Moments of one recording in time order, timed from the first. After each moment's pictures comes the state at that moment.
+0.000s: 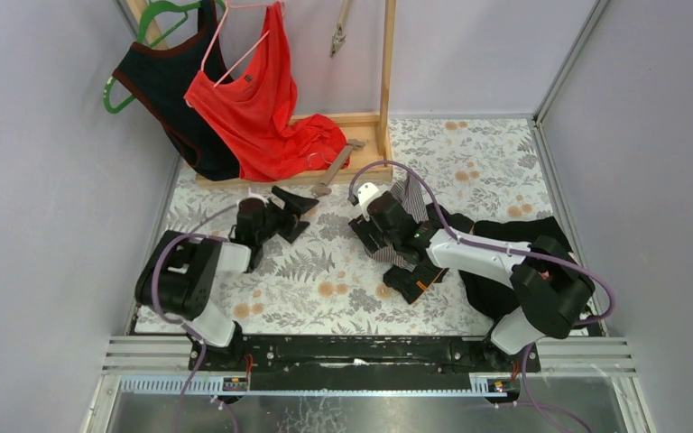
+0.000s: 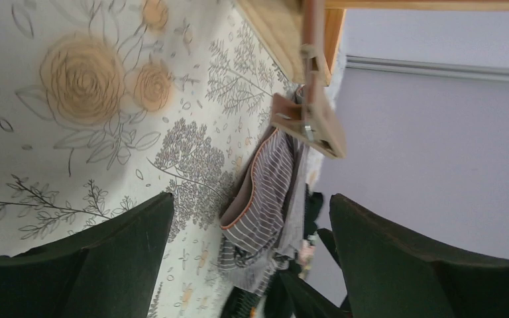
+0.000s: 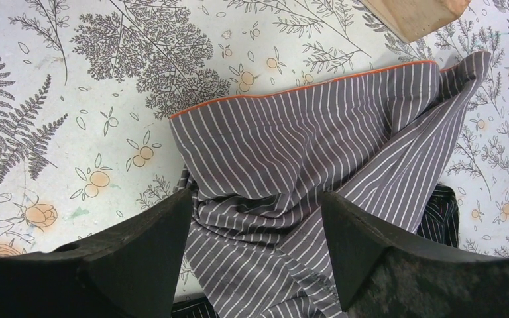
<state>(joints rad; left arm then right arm) -0.20 1.53 0.47 0.66 0.31 -1.23 0.85 1.55 0.90 -0.06 0.30 -0.06</state>
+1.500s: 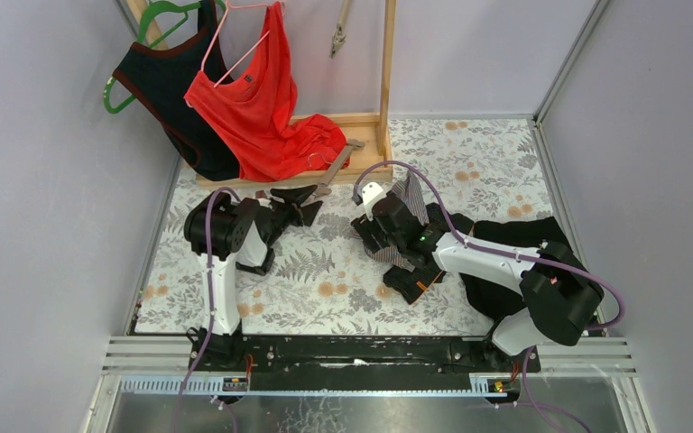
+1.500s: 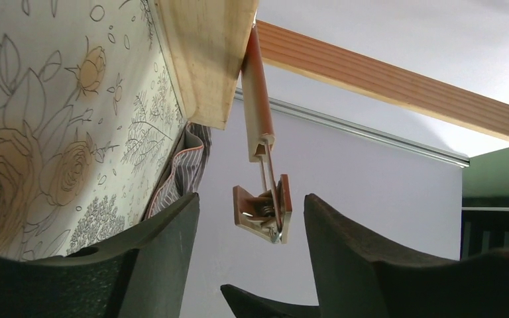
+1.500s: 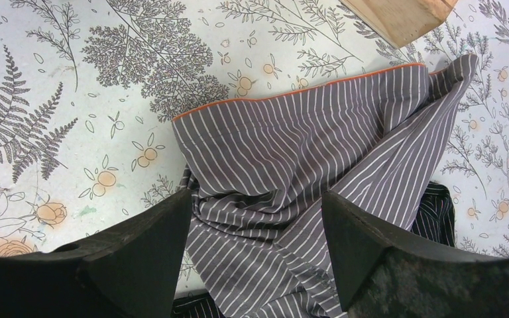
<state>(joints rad) -0.19 2.13 0.52 1.53 0.28 -1.84 0.85 1.50 0.86 -0.04 0.30 -0.05</state>
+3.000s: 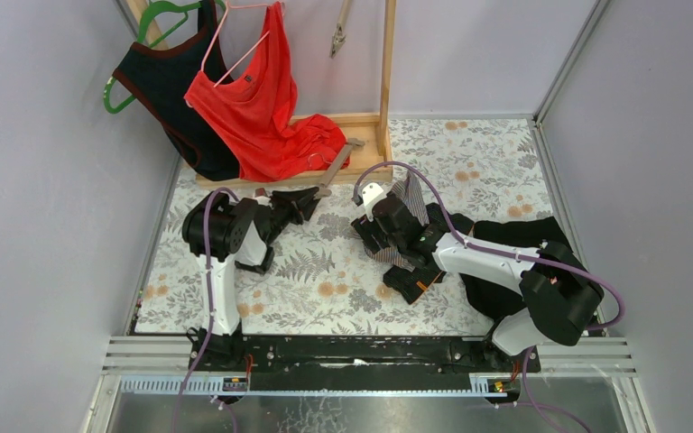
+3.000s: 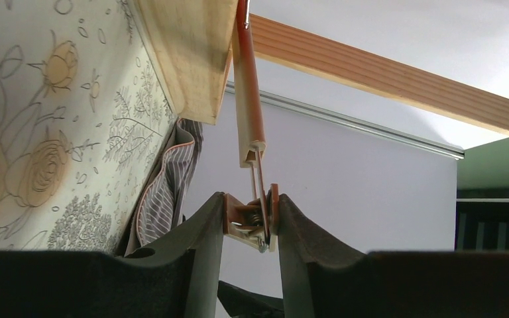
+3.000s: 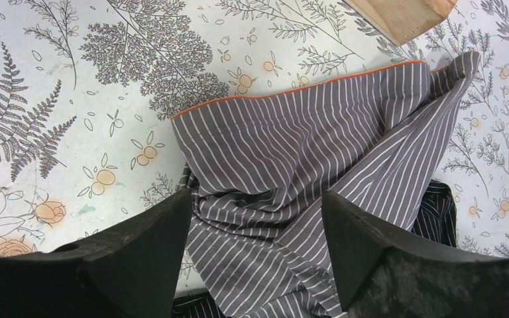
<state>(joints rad) -0.19 2.12 0.52 1.53 0.31 -1.85 0.85 1.50 0.86 -0.04 0.30 -0.05</state>
